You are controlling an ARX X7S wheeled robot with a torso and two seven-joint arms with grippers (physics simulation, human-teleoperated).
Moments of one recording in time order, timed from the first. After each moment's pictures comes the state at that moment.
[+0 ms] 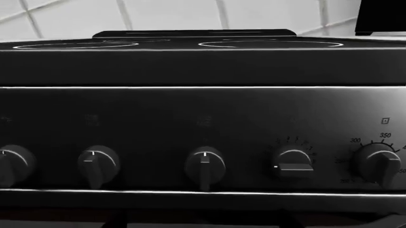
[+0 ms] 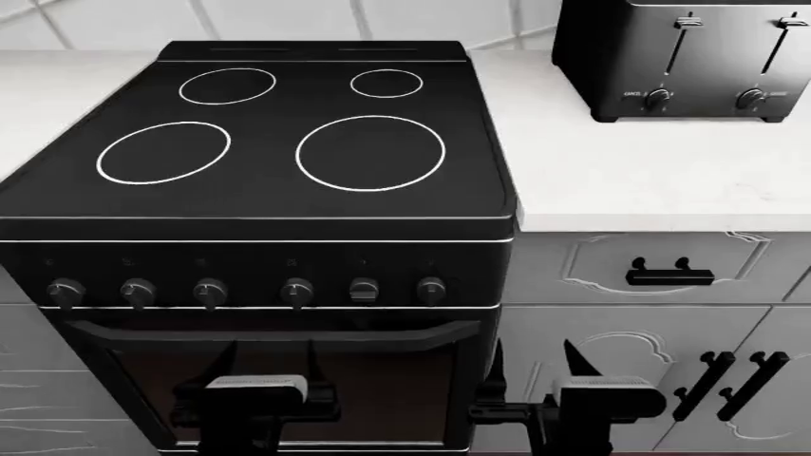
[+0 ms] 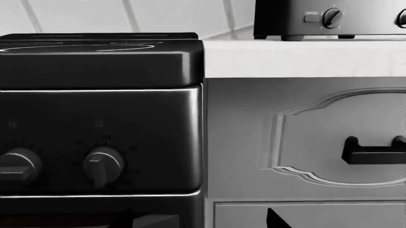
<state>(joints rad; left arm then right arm) 0.00 -0.04 0.05 0.00 -0.04 -0.01 -0.08 0.00 0.05 -0.06 0.00 0.05 -0.01 0.06</state>
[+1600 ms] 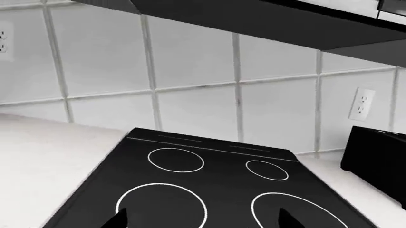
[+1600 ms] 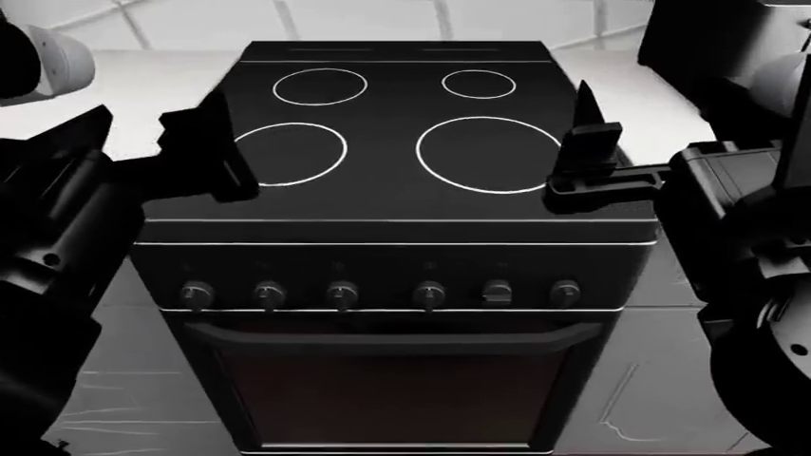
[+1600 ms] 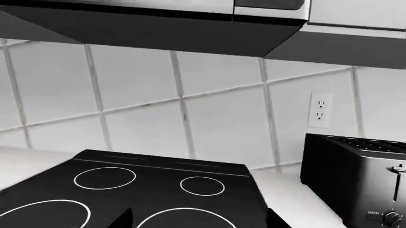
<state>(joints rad) -0.93 -0.39 -0.27 0.67 -1.73 -1.33 -1.21 0.93 0.38 0.21 -0.82 1.20 1.48 0.73</state>
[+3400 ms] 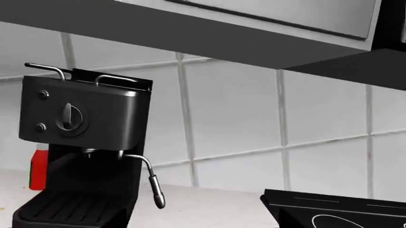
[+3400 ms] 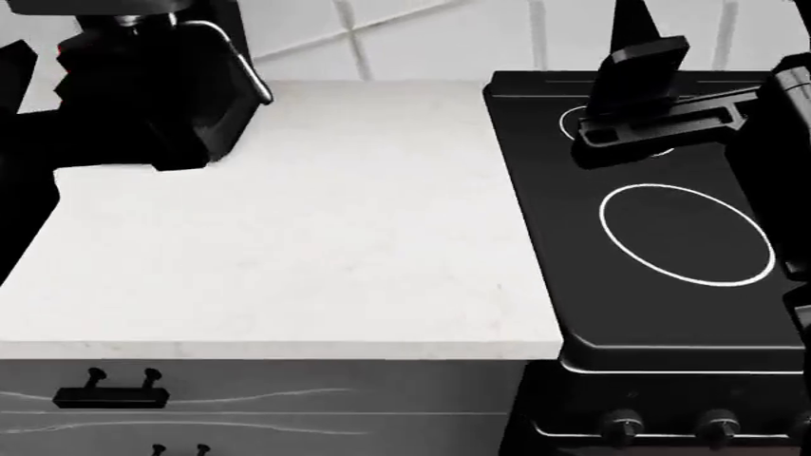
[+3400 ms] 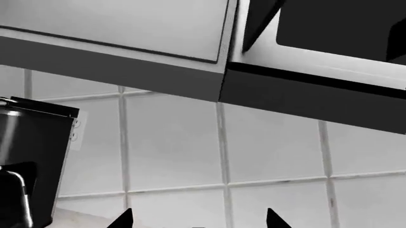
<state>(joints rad) -1.10 -0.58 -0.17 0.69 -2.03 -1.15 -1.40 1.24 0.56 0.07 -0.77 1.70 1.38 1.15</state>
